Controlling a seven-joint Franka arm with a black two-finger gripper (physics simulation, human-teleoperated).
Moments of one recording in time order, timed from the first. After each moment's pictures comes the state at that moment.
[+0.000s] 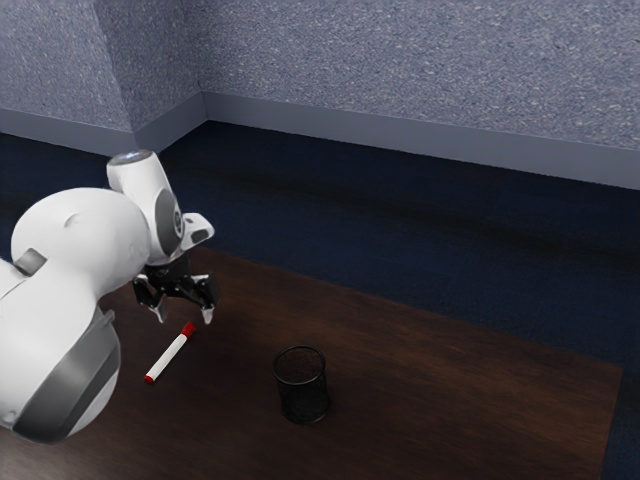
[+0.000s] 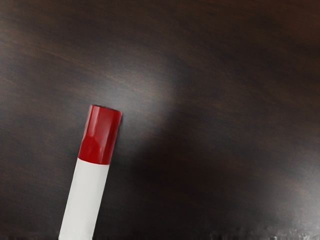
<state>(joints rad) 1.93 -0.68 -1.71 -2.18 -0.84 2.10 0.36</state>
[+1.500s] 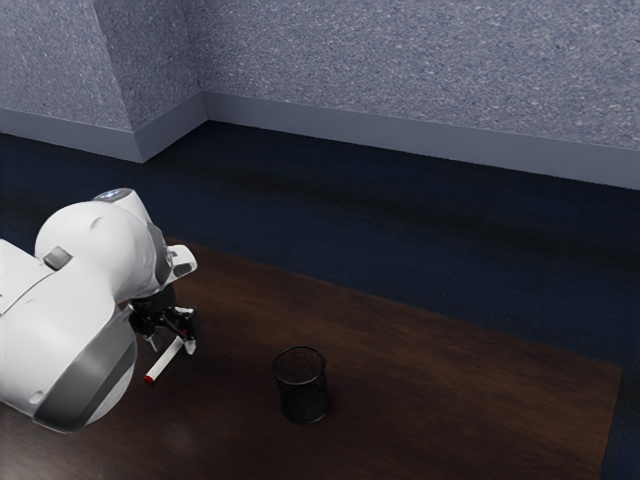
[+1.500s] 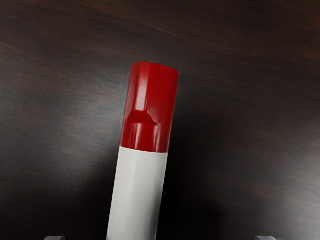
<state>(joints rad) 2.04 -0.71 -1.82 -2.28 -0.99 2.20 0.62</state>
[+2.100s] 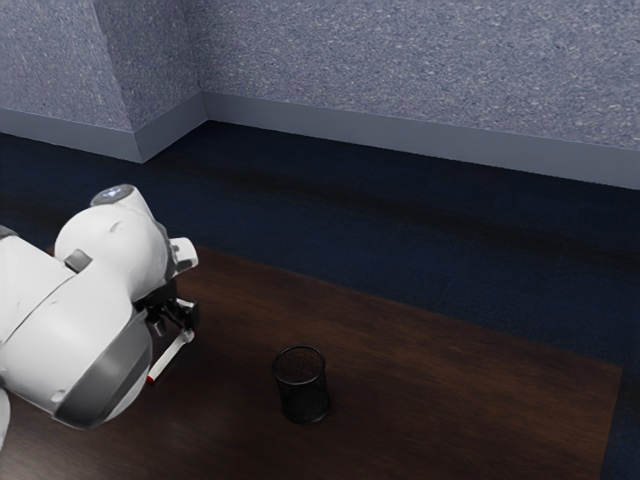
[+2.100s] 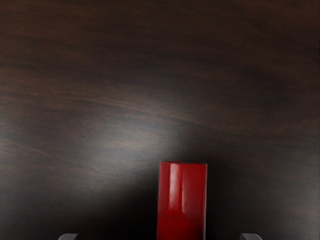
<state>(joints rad) 2.10 -0.75 -1.87 -2.22 -1.05 2.27 0.76</state>
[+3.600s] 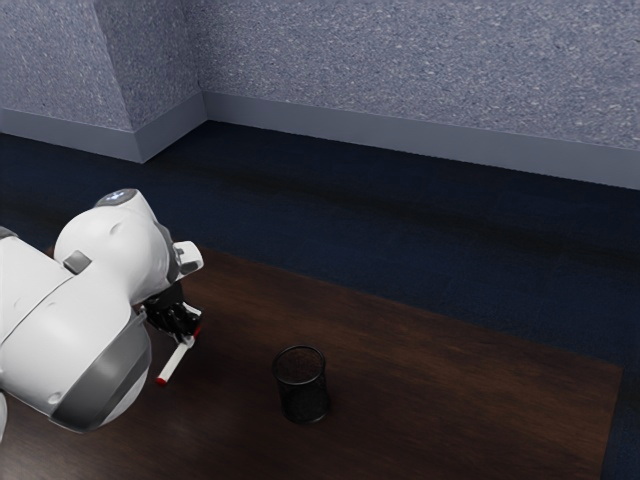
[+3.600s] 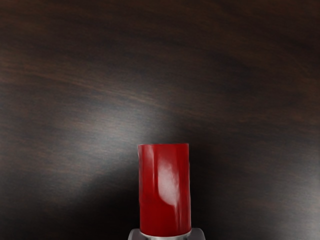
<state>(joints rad) 2.09 -0.75 -1.88 -2.23 -1.07 2.25 0.71</state>
